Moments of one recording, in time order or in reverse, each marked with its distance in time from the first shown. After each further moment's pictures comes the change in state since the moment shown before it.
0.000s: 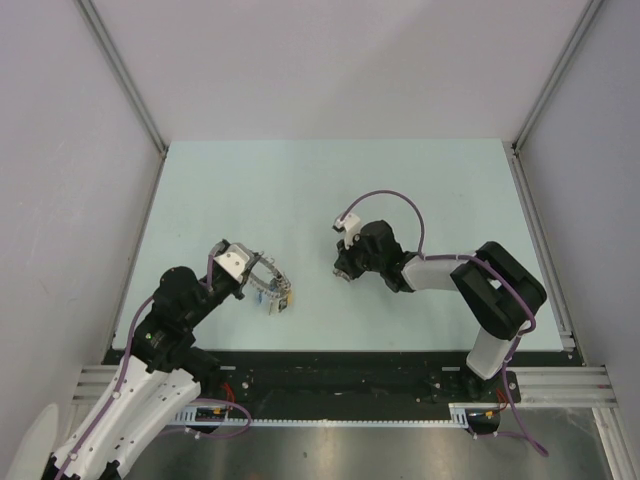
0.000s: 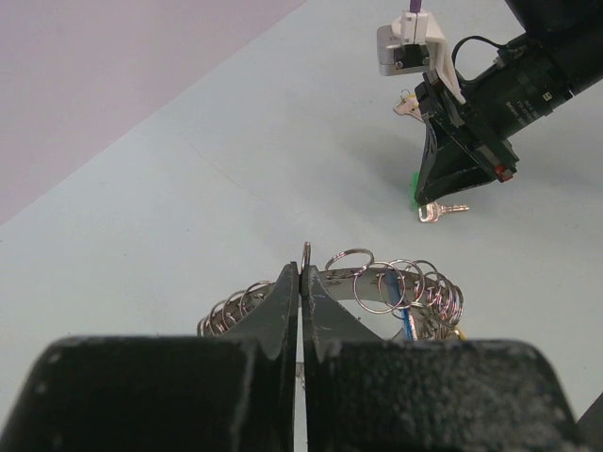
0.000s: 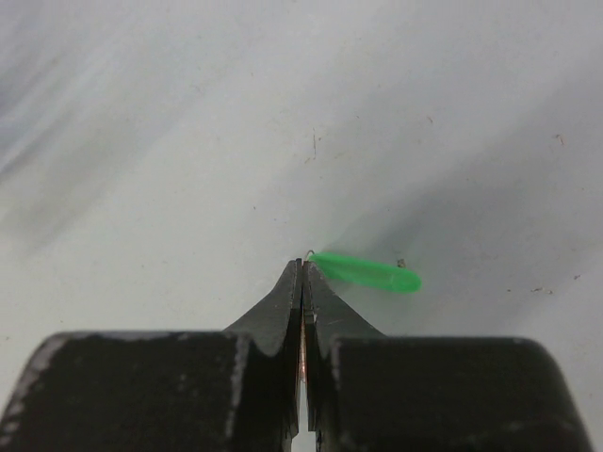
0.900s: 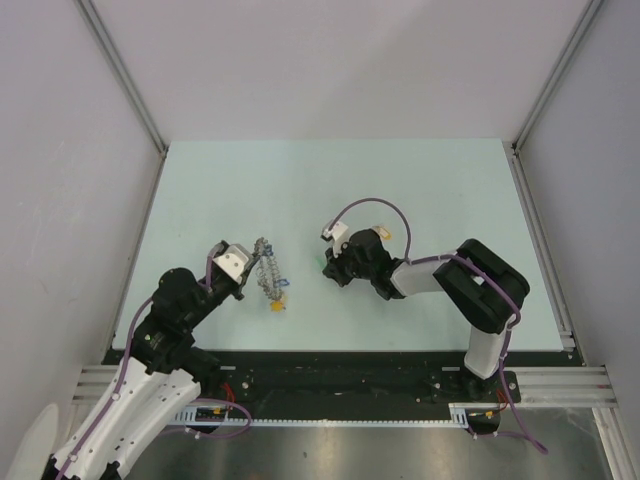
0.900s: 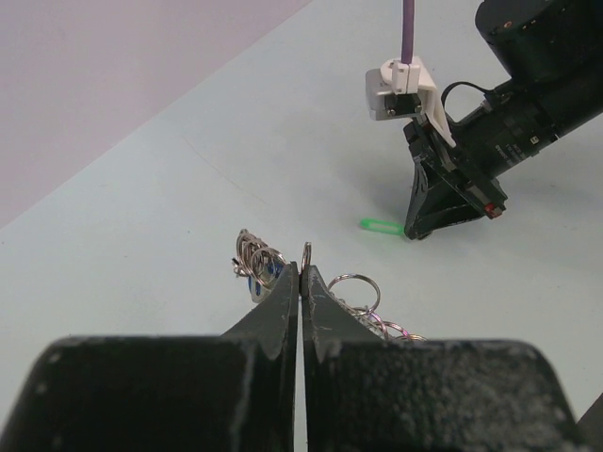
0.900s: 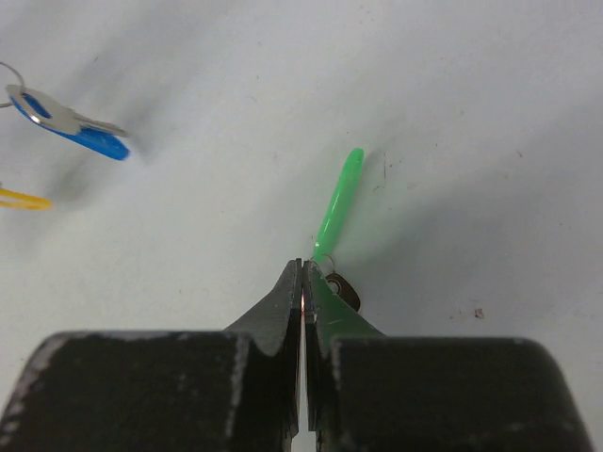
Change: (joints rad) left arm 0.000 -0.012 -0.003 0.000 0.001 0.000; right arm 0.068 0.084 0.004 0.122 0.002 0.022
